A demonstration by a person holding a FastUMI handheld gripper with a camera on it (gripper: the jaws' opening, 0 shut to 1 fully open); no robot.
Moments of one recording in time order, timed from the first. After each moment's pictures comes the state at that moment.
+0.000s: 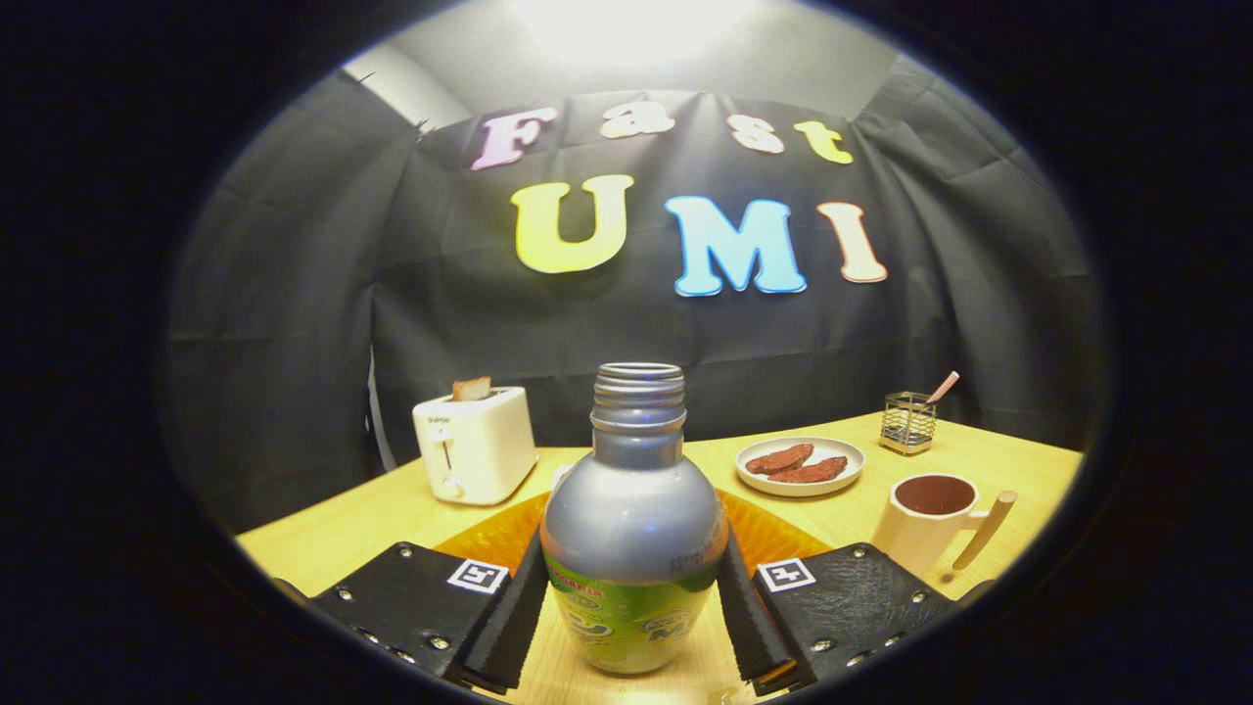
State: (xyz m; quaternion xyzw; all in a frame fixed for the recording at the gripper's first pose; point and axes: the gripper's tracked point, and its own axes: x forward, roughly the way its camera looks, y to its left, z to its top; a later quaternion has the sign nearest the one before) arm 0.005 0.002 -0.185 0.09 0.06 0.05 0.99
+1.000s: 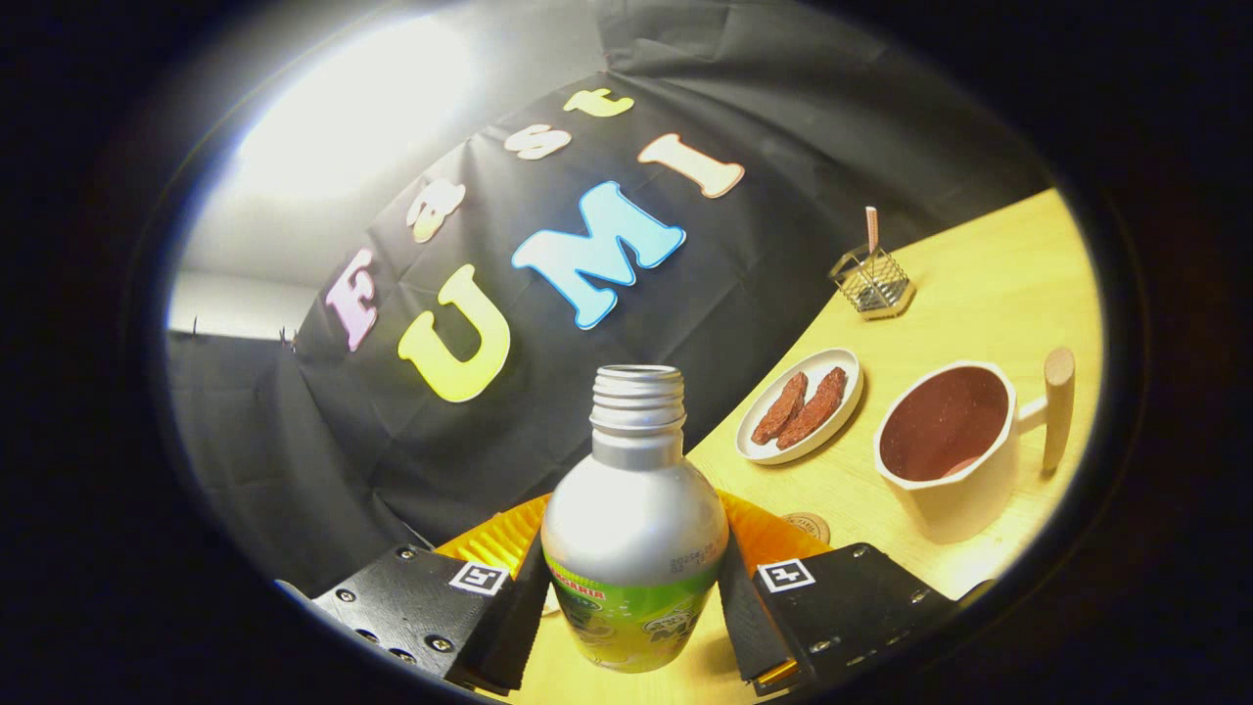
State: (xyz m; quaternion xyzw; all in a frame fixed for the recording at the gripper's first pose) arm 0.045 -0.066 -0.171 0.44 0.05 0.03 0.90
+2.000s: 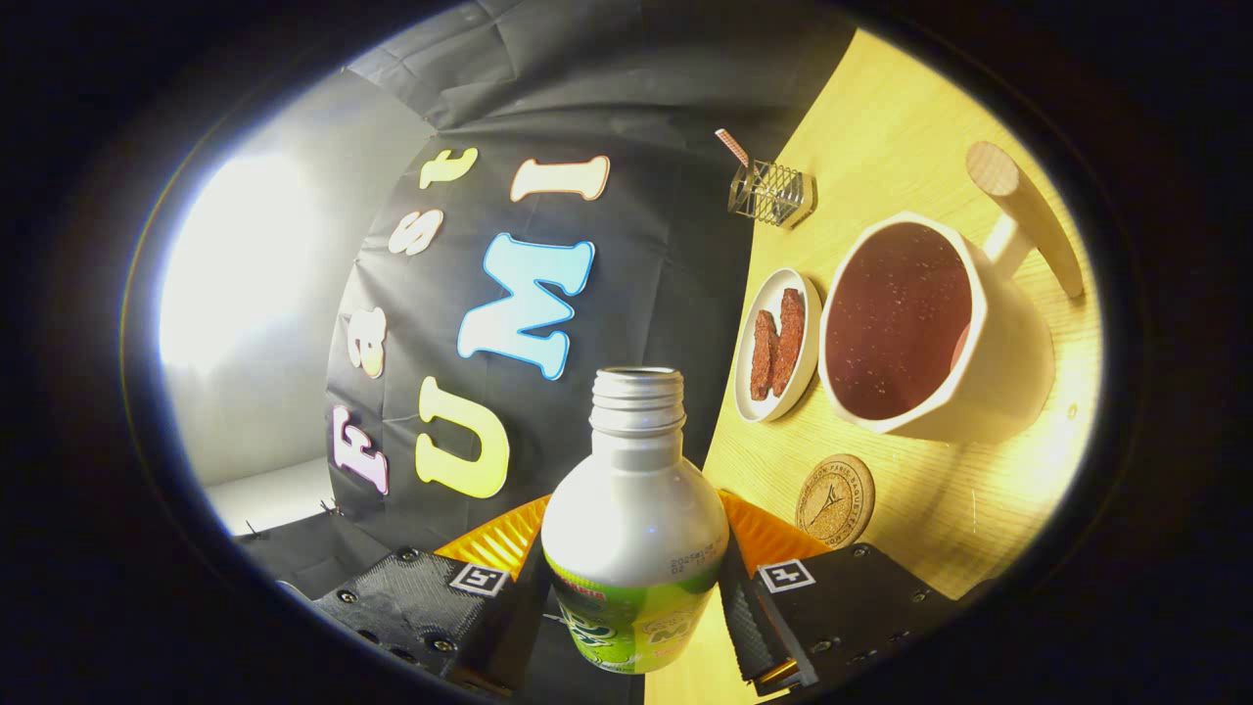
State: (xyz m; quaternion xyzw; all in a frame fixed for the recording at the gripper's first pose) arm 0.057 -0.084 -0.183 0.65 0.05 0.01 0.76
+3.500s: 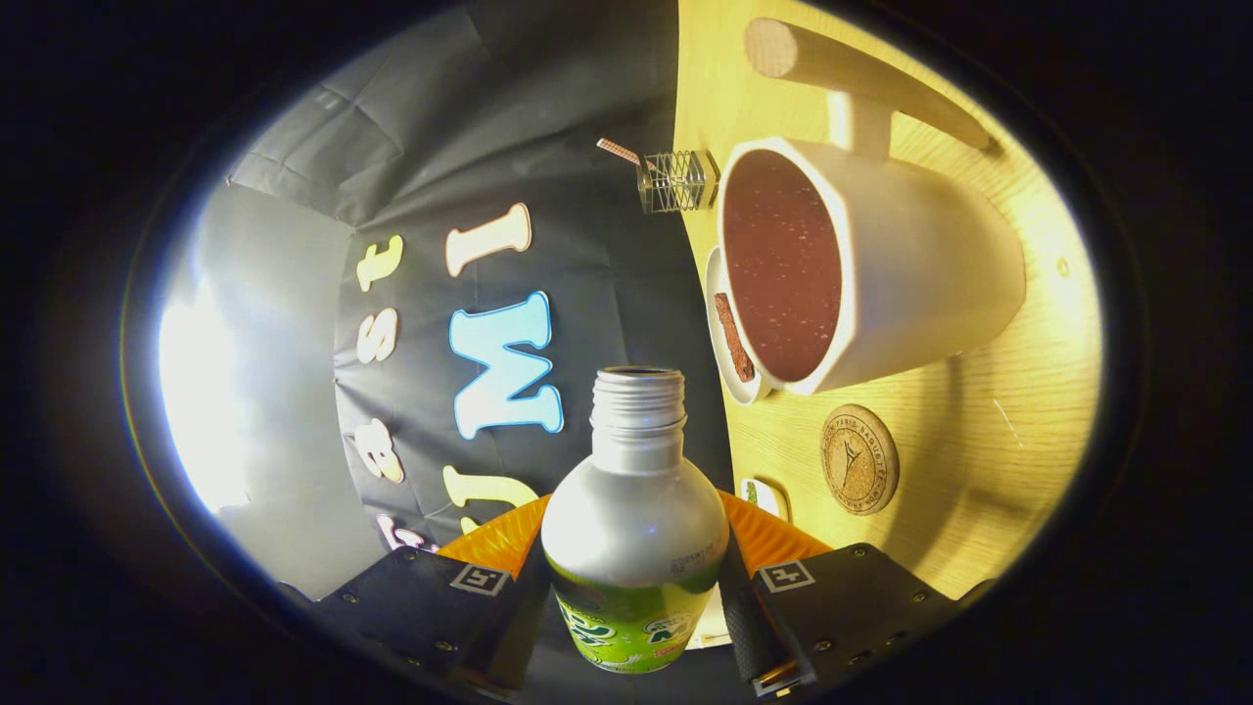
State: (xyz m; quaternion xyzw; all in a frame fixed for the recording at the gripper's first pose) arm 0.058 -0.091 -0.187 0.78 0.01 -0.03 0.62
